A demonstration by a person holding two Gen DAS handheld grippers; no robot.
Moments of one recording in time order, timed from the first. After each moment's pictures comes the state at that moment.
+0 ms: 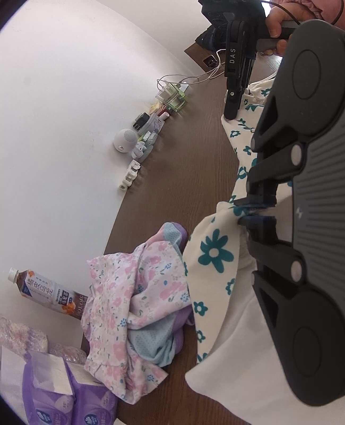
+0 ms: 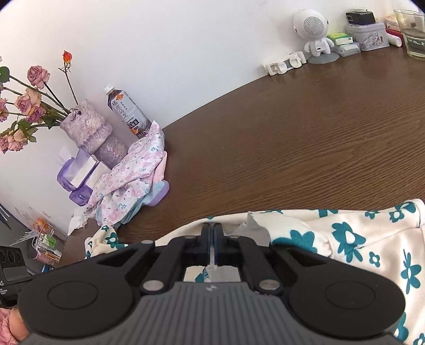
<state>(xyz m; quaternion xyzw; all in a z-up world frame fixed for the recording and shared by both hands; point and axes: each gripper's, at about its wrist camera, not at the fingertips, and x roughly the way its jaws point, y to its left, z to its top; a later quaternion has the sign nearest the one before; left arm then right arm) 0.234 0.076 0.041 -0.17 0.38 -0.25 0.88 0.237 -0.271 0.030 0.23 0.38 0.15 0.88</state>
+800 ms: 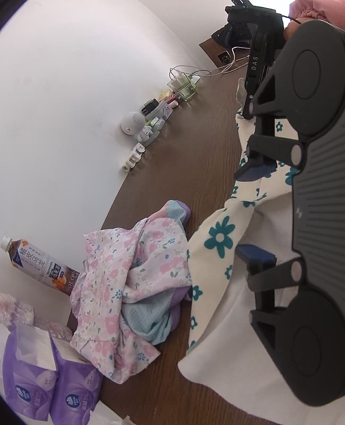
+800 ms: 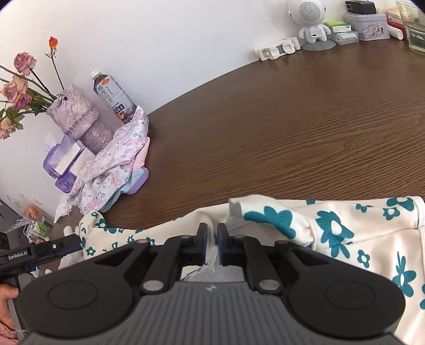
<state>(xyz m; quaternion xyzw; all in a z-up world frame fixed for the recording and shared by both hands) 0.253 0.098 0.040 -0.20 0.42 -0.23 0.86 0.254 -0.284 0.009 0.23 0.42 0.14 0.87</state>
